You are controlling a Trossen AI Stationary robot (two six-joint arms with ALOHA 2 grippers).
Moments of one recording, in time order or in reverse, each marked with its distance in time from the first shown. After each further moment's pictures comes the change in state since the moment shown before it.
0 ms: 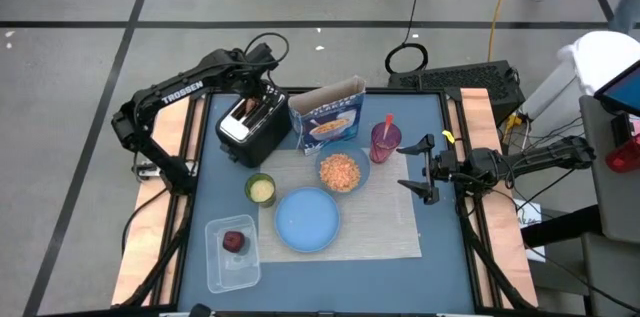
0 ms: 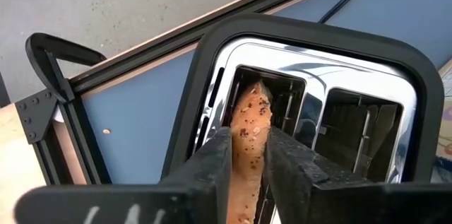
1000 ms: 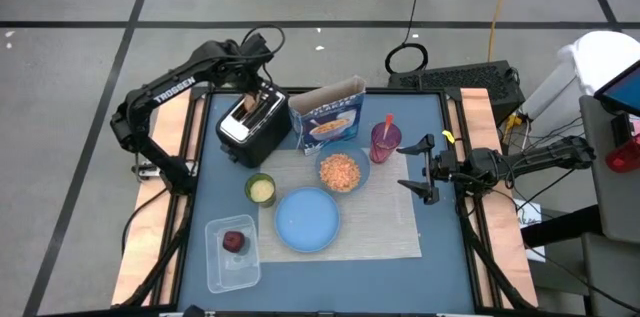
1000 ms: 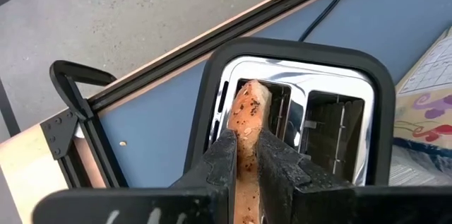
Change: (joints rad) left arm -0.008 -0.011 0.130 -0.102 0.000 0.081; right arm 0.000 0.000 0.000 0.000 0.000 0.000
